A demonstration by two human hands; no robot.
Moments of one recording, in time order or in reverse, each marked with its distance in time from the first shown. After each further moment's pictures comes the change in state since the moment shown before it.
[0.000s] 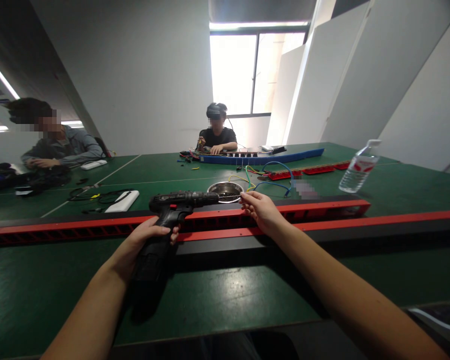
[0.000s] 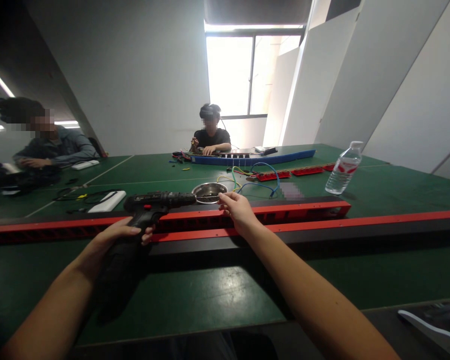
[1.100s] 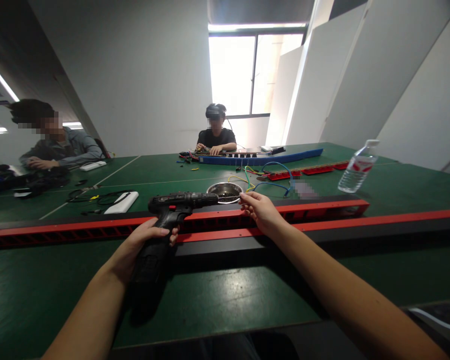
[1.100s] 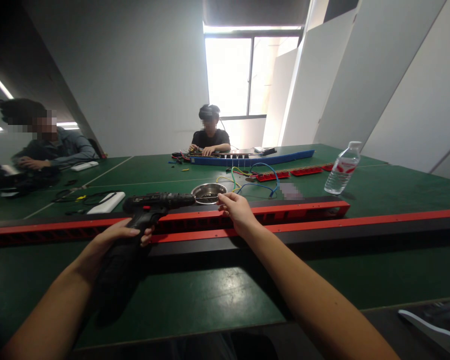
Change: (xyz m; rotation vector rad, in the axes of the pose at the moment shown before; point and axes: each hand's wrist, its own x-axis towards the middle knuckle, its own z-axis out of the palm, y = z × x) left_hand -0.003 0.001 0.003 -0.006 0.014 -0.001; right_hand -0.001 -0.001 0.001 -0.031 0.003 -0.003
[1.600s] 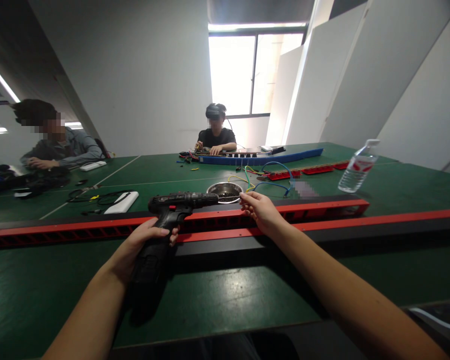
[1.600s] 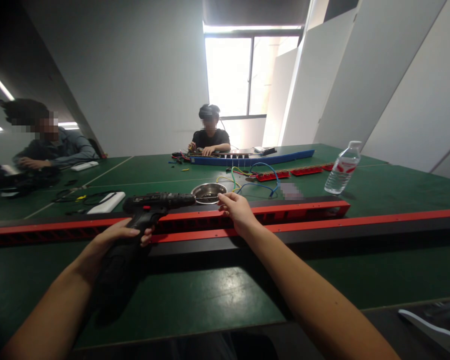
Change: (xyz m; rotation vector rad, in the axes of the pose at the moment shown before) left_hand -0.005 0.004 0.008 0.000 0.031 -0.009; right_hand -0.002 -0.001 -0.001 -0.018 -0.014 -0.013
